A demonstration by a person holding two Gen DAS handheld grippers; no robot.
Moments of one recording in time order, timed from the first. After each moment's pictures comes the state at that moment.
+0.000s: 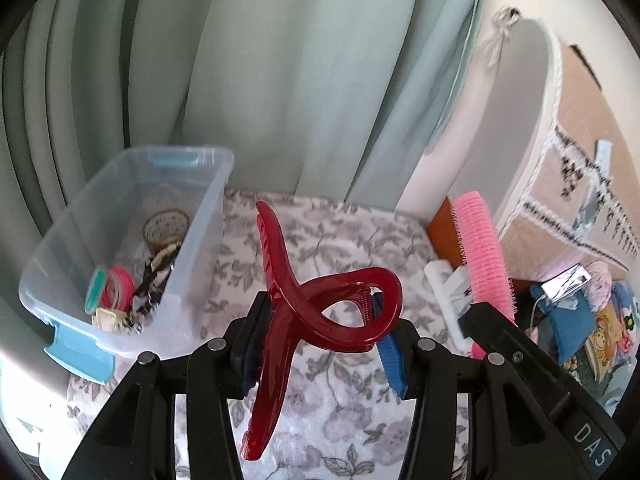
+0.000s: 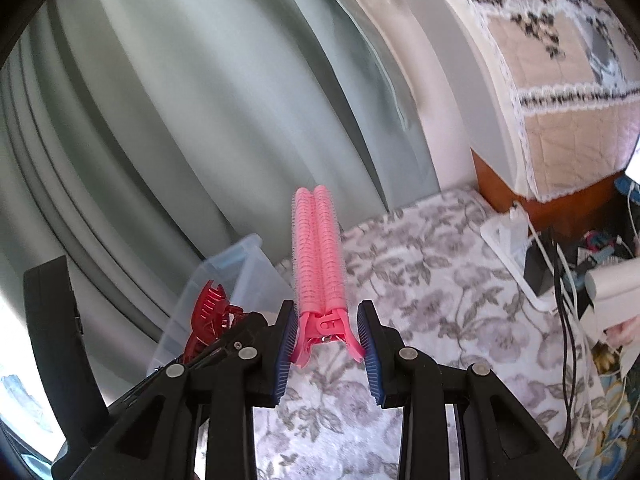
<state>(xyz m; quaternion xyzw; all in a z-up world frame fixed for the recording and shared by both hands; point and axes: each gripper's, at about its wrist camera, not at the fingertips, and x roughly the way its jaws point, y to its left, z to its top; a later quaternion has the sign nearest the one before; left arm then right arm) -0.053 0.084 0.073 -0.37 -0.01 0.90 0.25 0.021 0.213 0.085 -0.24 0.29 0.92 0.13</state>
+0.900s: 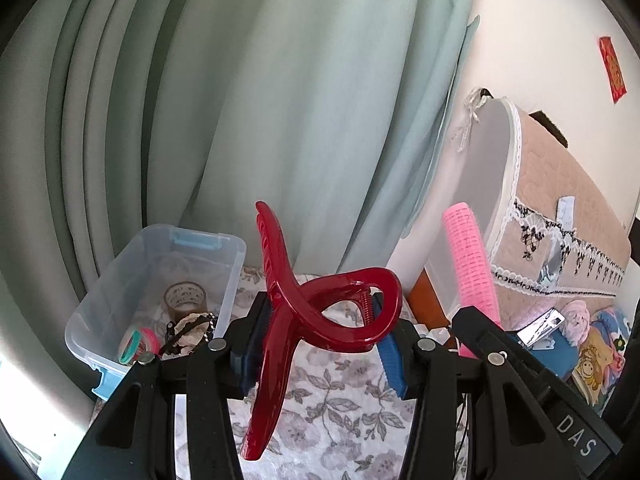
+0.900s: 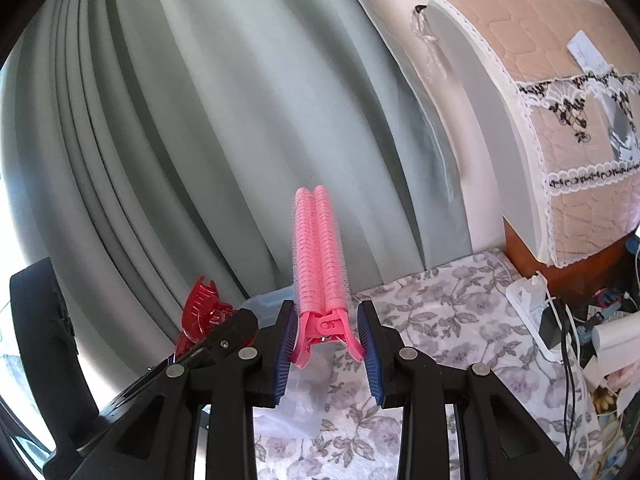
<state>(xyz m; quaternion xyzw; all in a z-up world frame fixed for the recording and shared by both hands) -0.028 0.041 0.140 -0.26 -0.05 0.93 0.26 0.037 0.172 0.144 -0.16 0.24 0.95 0.10</state>
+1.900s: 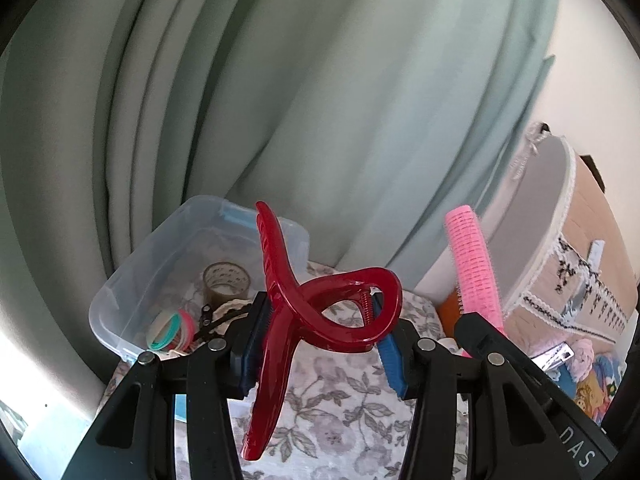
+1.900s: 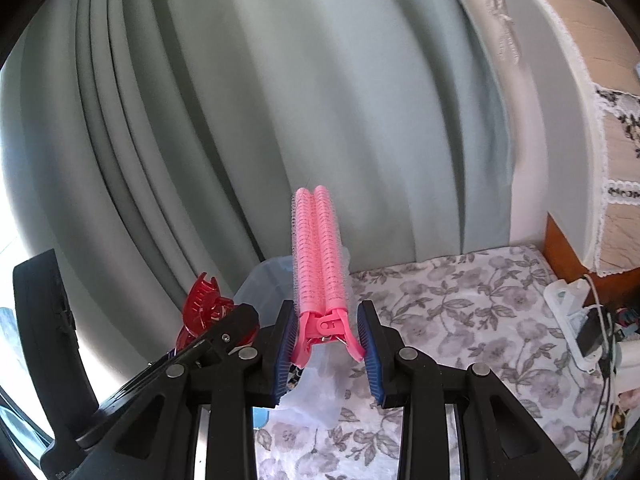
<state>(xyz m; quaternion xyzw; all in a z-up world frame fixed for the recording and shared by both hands) -0.080 -0.029 0.105 -0.30 -0.12 0.92 0.22 -0.027 0.129 0.124 -0.22 0.19 0.95 0.06</state>
